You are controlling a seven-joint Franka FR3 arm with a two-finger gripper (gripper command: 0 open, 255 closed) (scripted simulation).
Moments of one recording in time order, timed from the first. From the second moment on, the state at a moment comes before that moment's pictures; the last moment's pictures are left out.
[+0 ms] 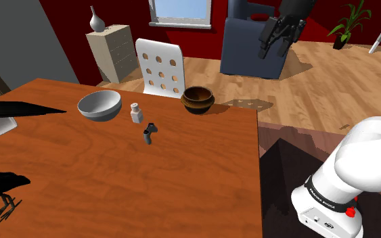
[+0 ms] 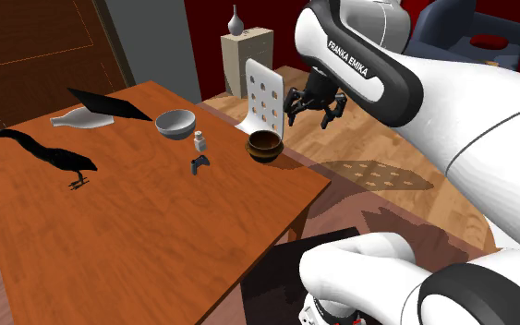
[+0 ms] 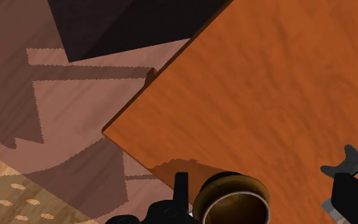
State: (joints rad) arm -0.02 -0.81 -0.04 -2.27 0.10 1.59 0.13
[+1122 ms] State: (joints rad) arm 0.02 -0.52 0.26 -2.31 0.17 1.96 0.41
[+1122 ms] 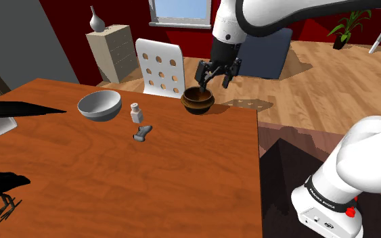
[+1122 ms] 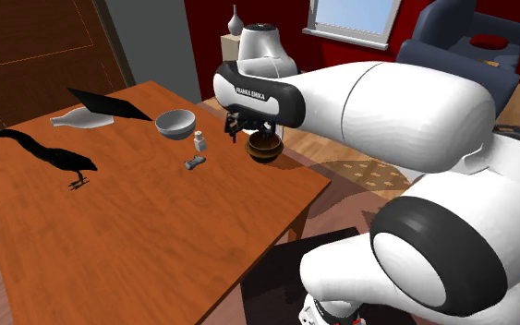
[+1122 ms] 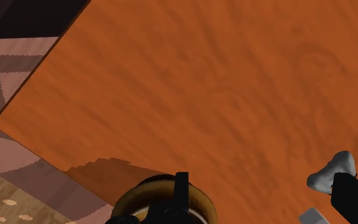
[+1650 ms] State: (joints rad) arm 0.02 -0.27 0.41 -2.22 0.10 2.12 0.59
